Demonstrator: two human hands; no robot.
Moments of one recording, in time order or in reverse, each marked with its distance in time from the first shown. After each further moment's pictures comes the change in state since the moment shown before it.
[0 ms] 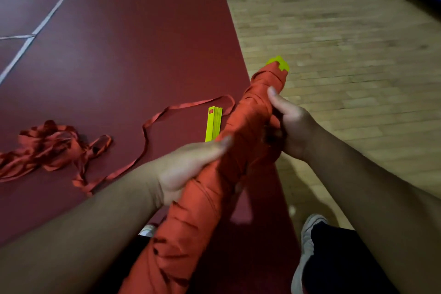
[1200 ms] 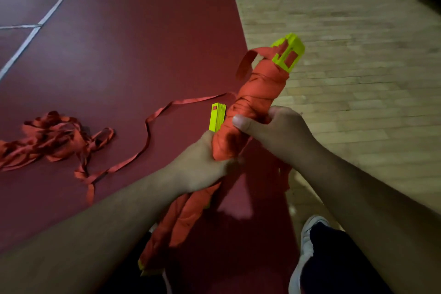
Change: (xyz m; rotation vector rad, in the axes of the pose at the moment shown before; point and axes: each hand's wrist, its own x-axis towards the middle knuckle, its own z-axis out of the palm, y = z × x) left_hand 0.016 -0.015 -0.001 0.676 0.353 0.131; right_hand -0.025 0.002 0.022 -0.904 0.133 -0.318
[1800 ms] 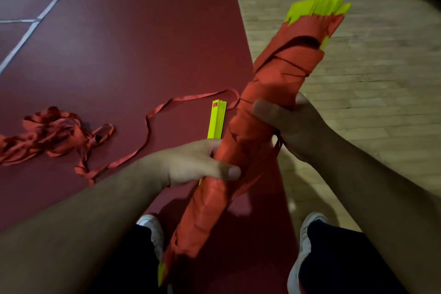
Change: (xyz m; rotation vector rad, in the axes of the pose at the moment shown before) left_hand -0.002 -0.008 -0.014 -0.549 -0.607 0.183; right_hand -0.009 -0.016 -0.008 0.665 -0.128 -0.122
